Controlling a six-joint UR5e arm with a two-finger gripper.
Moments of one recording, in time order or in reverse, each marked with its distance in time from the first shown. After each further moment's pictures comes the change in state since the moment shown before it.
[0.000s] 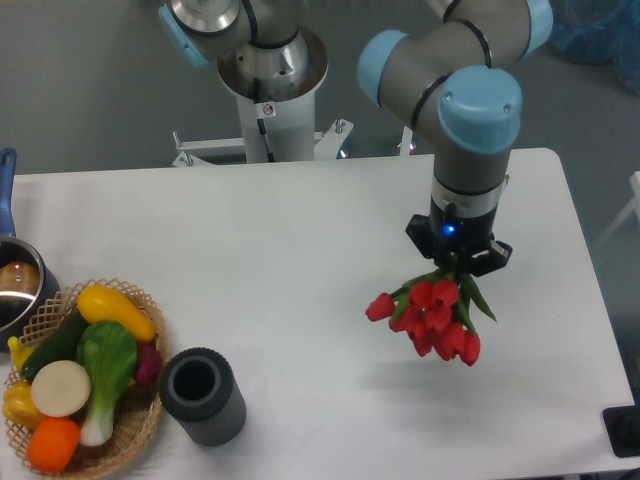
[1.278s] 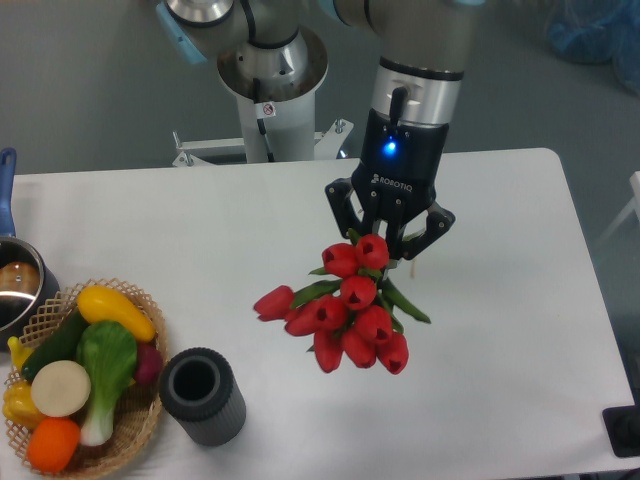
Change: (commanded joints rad) arm 0.008 0.075 0.028 0.261 -0.768 -0.308
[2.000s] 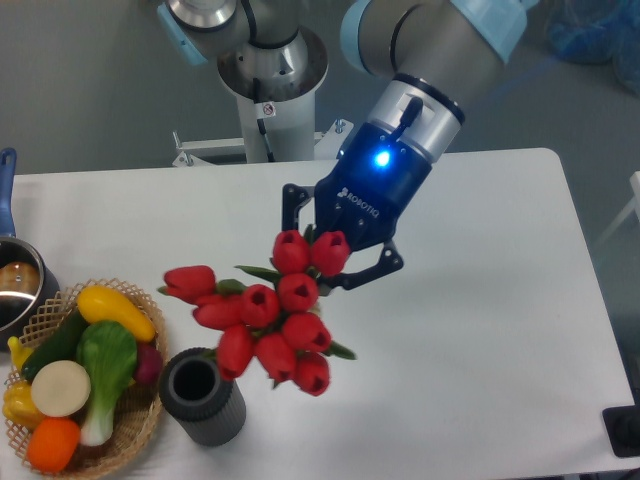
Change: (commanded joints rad) arm -0.003 -0.095 -0.003 0.072 -0.418 -0.005
